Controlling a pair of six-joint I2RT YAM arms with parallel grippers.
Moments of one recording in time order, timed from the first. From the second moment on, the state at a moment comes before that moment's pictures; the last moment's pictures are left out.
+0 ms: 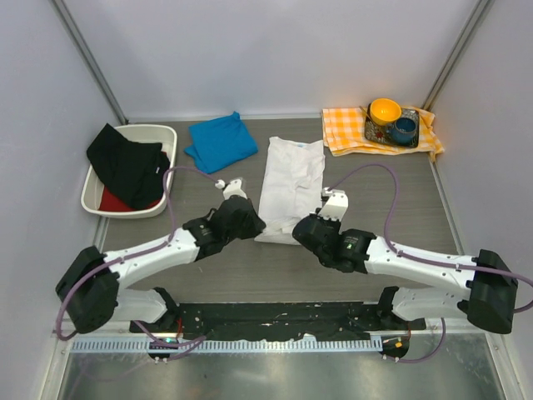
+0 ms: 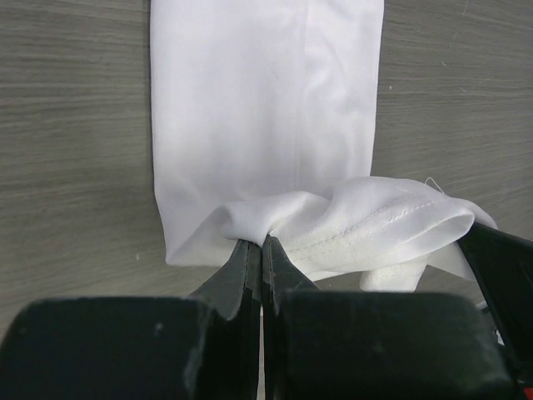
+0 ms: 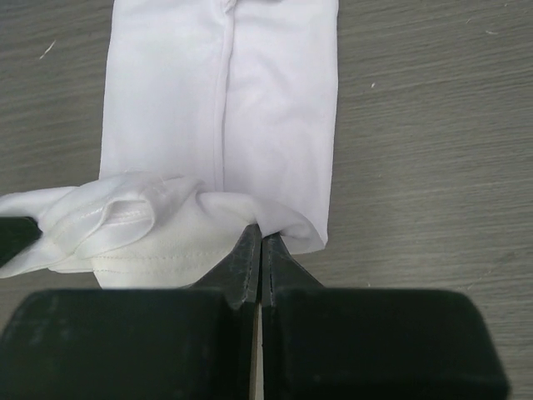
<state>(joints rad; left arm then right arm) -0.87 1.21 0.71 -0.15 -0.24 -0.91 1.10 1.16 0.77 -0.55 0.82 1.00</state>
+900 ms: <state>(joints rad) -0.69 1.71 1.02 0.06 -0.02 -0.83 0.68 1.45 0.73 -0.17 0.57 0.75</state>
